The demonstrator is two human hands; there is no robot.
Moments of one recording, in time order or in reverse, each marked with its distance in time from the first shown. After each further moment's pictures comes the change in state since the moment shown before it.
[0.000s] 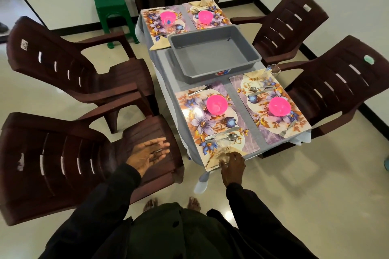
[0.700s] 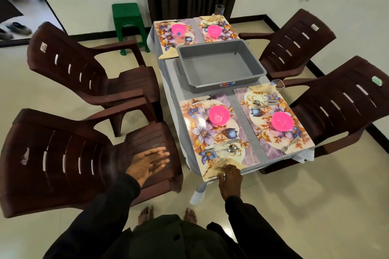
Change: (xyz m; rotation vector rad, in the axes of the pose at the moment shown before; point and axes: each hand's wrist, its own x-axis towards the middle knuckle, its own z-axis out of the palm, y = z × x) left_hand -0.015 -0.017 0.011 -0.055 0.045 0.031; right_hand 0.003 0.018 0.002 0.016 -0.046 -0.182
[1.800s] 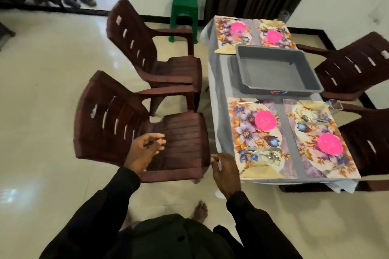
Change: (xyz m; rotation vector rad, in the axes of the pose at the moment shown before) left_hand -0.081 0.008 -0.135 0.268 0.311 0.337; right_hand -0.058 -0.209 -0.039 0.205 -0.192 -0.411
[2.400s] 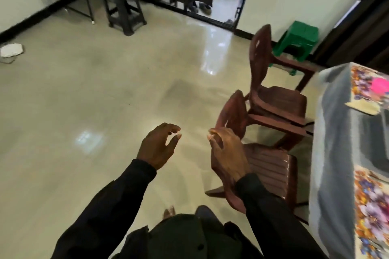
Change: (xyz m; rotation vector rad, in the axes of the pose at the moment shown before) left_hand -0.031 -0.040 -0.406 0.622 0.500 0.317; right_hand 0.063 -0.433 0.230 0.046 -0.369 -0.471
